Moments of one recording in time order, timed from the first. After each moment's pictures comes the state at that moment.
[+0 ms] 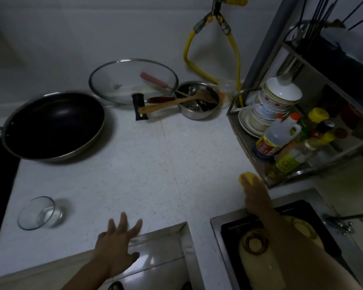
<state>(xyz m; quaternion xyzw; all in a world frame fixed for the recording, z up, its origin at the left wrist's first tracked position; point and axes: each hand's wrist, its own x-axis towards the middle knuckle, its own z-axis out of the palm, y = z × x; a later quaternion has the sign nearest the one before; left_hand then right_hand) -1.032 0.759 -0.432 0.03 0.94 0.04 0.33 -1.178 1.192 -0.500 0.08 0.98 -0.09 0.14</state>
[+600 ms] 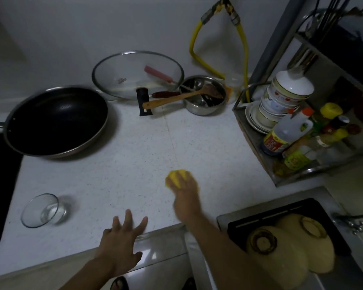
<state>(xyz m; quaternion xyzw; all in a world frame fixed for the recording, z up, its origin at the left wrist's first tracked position) -1.035 0.754 -0.432 0.07 0.94 0.00 0.34 -1.144 0.952 -0.496 -0.15 0.97 -0.21 0.04</state>
